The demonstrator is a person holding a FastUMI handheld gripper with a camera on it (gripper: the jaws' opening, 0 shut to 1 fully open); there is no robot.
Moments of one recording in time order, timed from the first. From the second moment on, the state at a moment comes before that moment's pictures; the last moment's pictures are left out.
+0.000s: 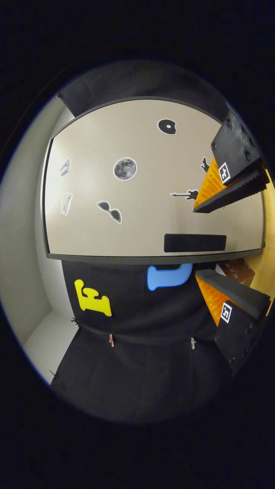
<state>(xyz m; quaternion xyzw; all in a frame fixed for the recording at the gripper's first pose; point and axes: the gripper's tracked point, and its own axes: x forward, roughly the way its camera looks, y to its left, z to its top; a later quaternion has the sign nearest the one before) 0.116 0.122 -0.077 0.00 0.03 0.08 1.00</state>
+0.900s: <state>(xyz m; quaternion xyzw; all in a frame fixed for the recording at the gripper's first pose) 0.169 0.131 -0.099 -0.01 0.05 0.03 1.00</state>
